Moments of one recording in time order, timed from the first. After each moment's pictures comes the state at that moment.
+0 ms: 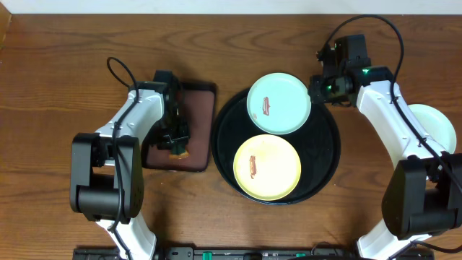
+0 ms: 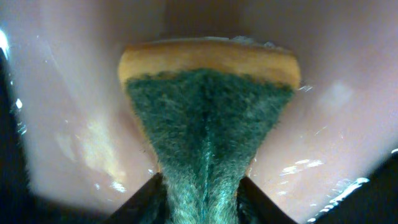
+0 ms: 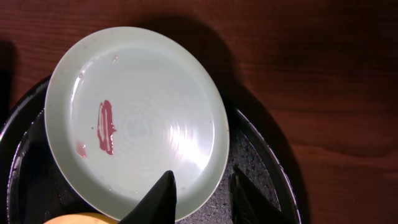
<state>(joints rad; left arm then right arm) -0.11 1.90 1.23 -1.00 0.08 -0.33 0.14 1.81 1.39 -0.69 -0.18 0.11</state>
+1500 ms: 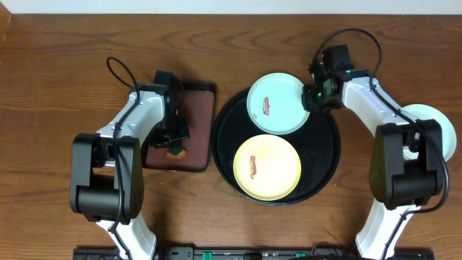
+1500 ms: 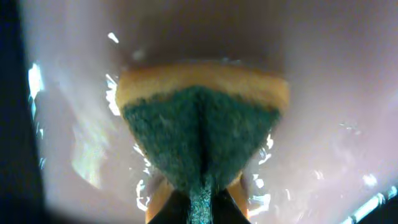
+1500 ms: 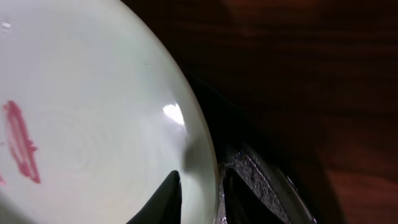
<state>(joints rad) -0.11 1.89 1.22 -0.97 0.03 -0.33 0.14 2.03 1.39 -0.63 -0.18 0.11</state>
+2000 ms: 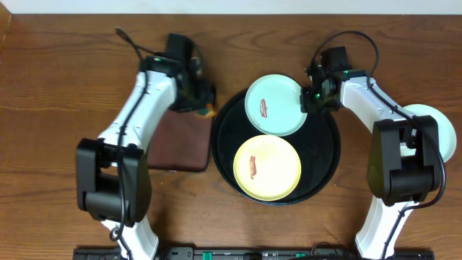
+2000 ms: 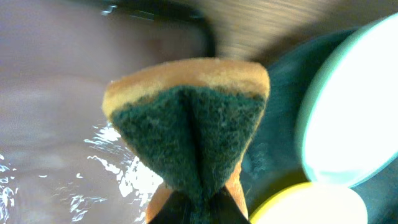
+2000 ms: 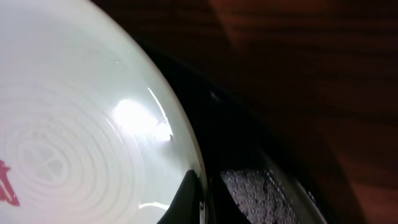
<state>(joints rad) -0.23 1.90 1.50 -0.89 0.24 -0.36 0.14 2.06 1.39 -0.64 -0.21 0.11</state>
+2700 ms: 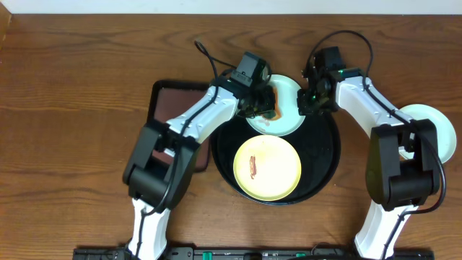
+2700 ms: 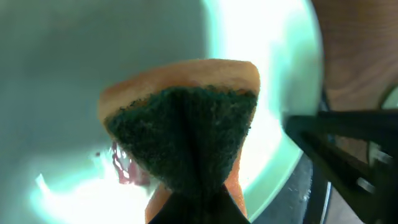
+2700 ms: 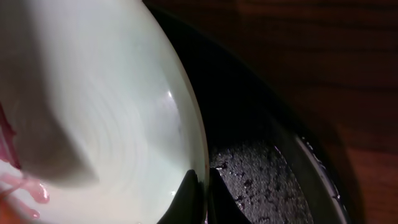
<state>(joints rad) -0.53 2.11 1.50 -0.45 0.37 -0.67 0.19 2.02 1.40 -0.71 -0.13 0.11</state>
